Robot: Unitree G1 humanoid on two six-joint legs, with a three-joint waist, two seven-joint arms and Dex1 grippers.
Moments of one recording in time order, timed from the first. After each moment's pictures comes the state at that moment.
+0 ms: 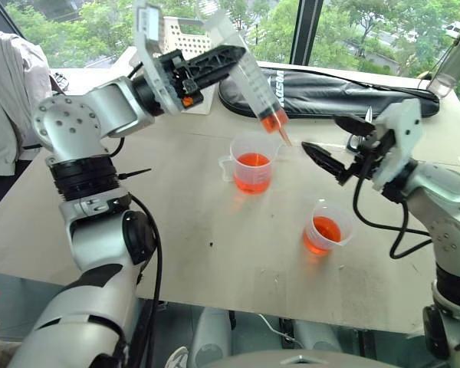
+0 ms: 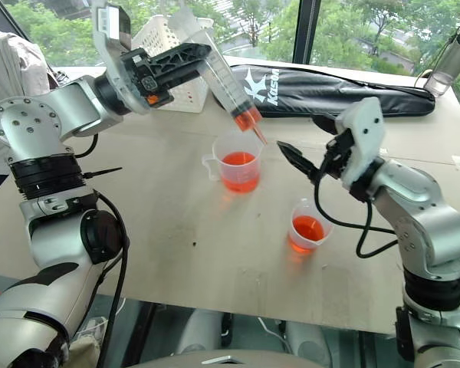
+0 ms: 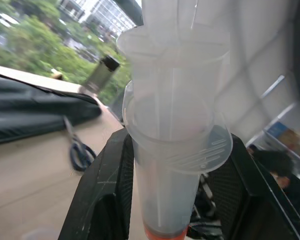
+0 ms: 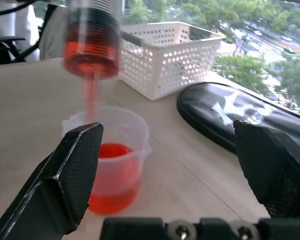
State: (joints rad) left arm -1.10 0.46 0.41 0.23 -1.06 1.34 -0.58; right arm -0.42 -0.52 -0.19 -0.61 0.55 0.83 0.51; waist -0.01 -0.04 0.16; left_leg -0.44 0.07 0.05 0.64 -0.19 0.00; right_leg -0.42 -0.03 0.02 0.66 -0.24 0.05
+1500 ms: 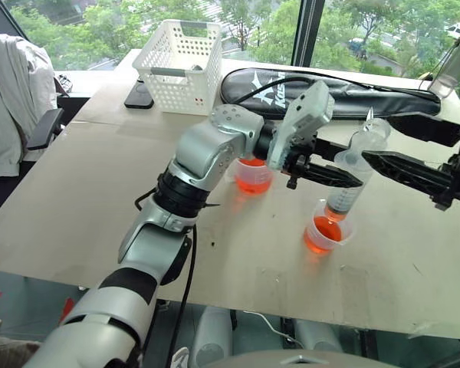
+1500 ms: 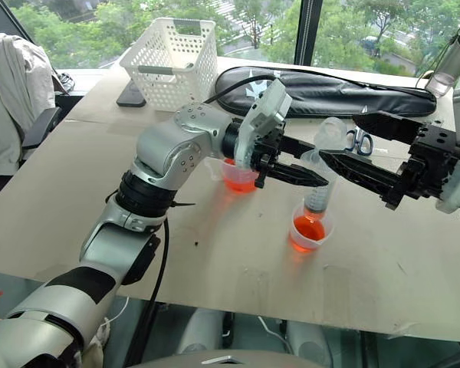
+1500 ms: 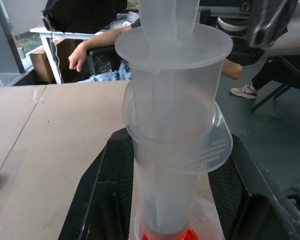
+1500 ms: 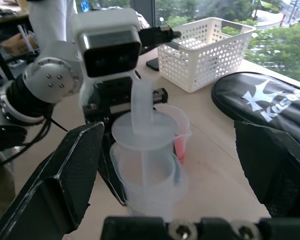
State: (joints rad) left arm -1.07 0.29 -0.34 0.09 -0.50 0.63 -1.27; right arm -0.26 -1.10 -0.60 -0.64 1.61 0.93 0.30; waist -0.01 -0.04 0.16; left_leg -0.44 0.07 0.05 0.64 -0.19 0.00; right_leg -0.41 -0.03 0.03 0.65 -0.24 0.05
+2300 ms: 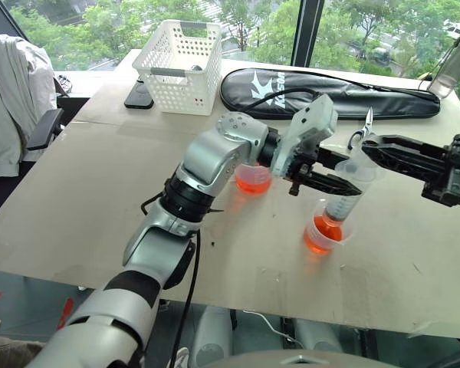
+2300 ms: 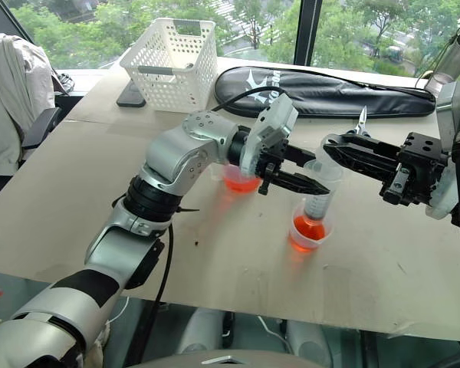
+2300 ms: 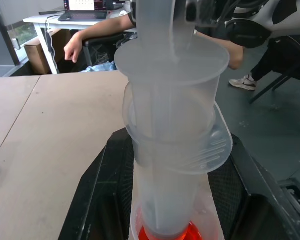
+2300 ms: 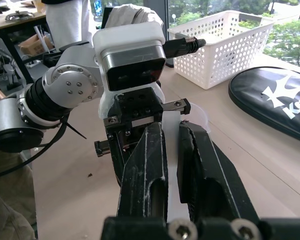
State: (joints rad) left arm -1.05 0.25 -0.35 0.10 -0.45 0.63 -1.28; right arm -0.20 -1.14 -0.57 -0.67 1.58 0.88 0.33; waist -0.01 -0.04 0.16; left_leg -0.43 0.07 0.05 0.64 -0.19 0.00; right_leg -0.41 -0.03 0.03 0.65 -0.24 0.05
